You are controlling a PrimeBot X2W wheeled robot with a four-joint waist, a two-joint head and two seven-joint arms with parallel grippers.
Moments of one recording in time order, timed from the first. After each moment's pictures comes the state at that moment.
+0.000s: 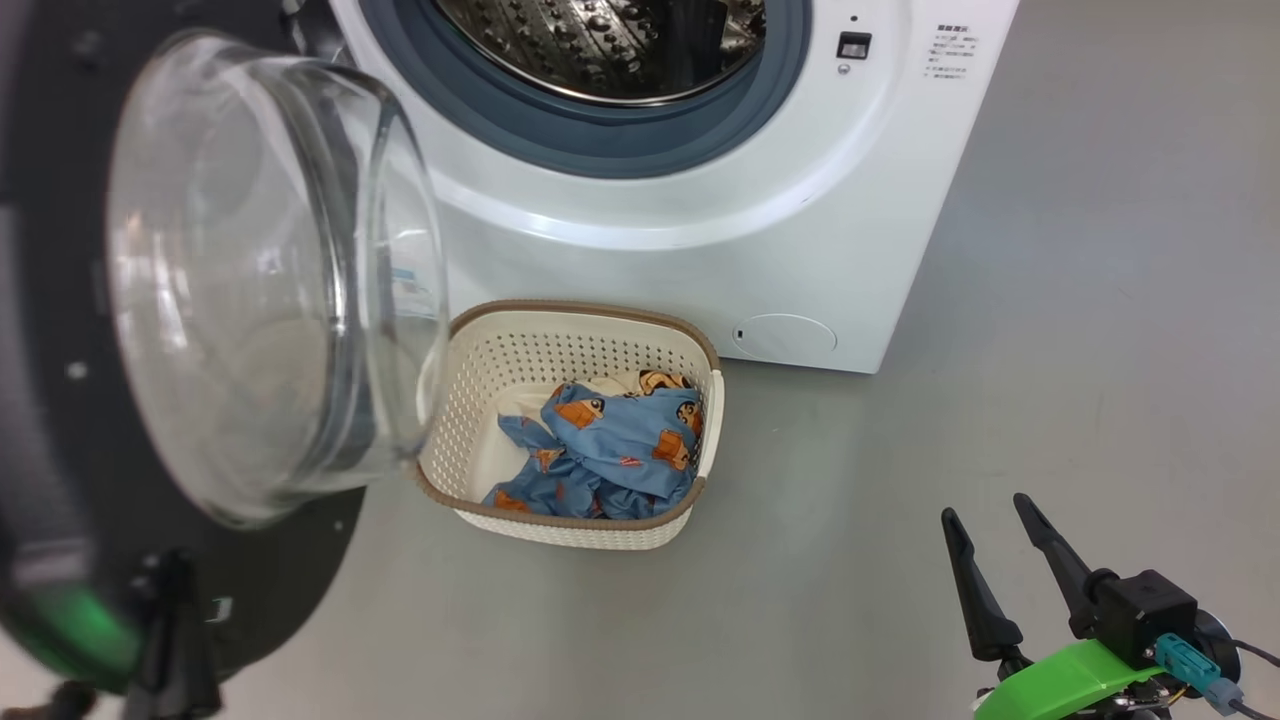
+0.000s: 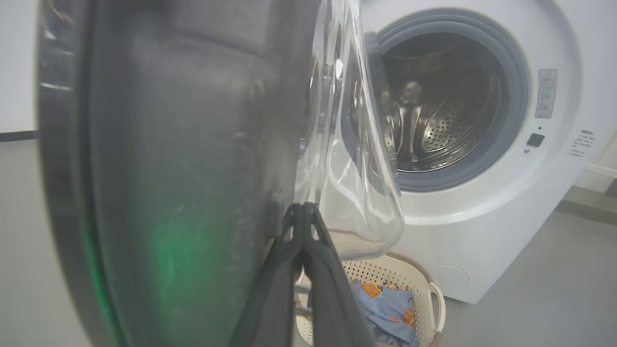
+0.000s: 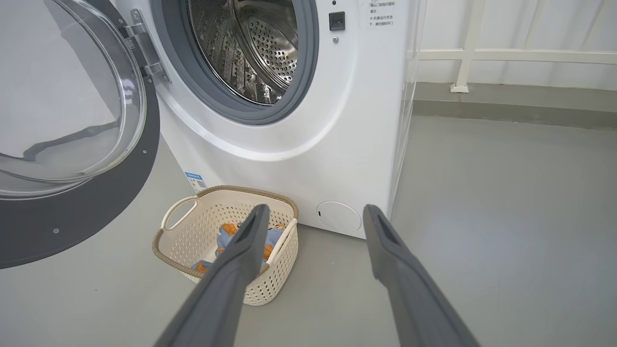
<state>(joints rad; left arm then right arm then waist) 0.11 0.04 0.12 -0.07 -0.30 0.12 -0.26 -0.05 -0.09 -0.01 0.20 0.14 0.13 -0.25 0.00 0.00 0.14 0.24</state>
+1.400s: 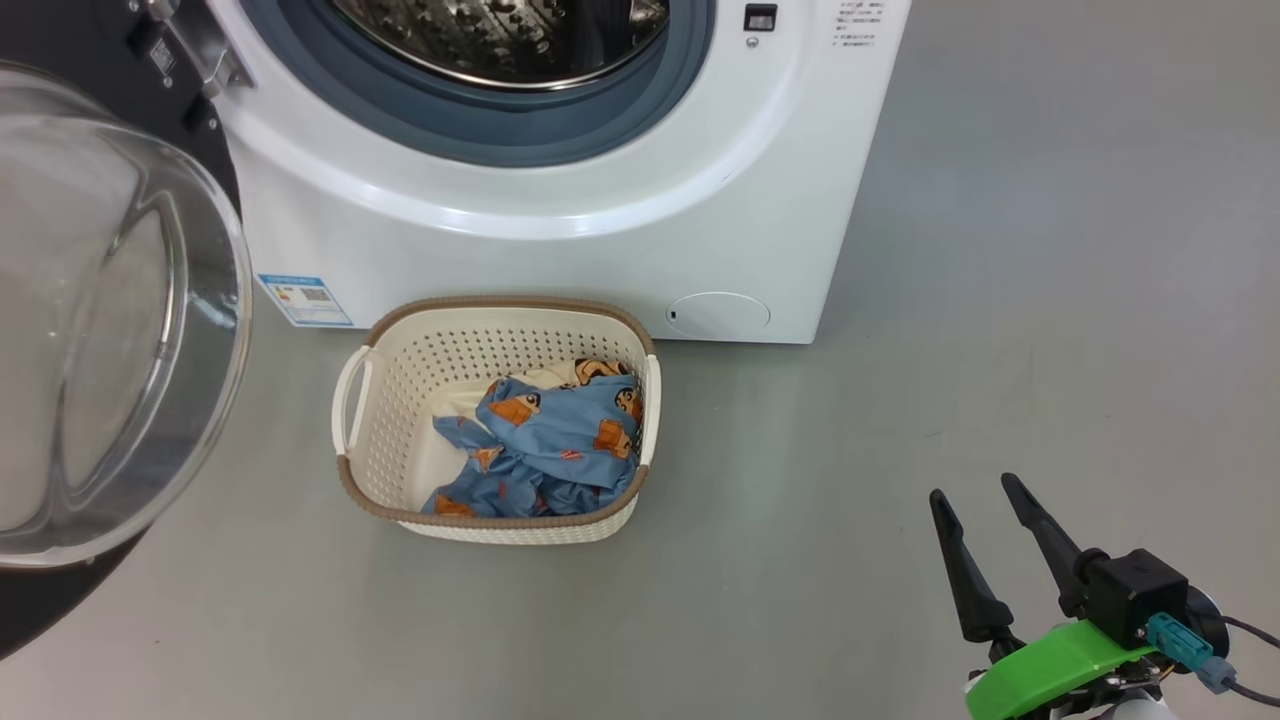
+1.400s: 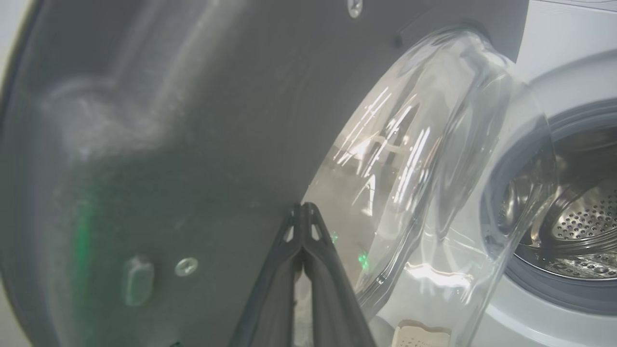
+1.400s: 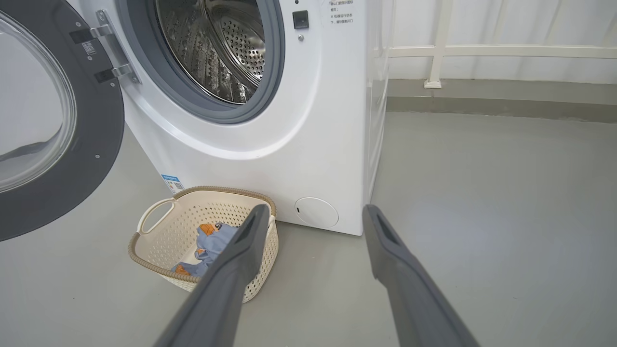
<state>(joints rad) -0.33 0.15 0.69 0.45 -0.25 -0.06 -0.26 -0.08 -0.10 0.02 0.21 0.16 0.13 -0.25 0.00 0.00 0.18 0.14</state>
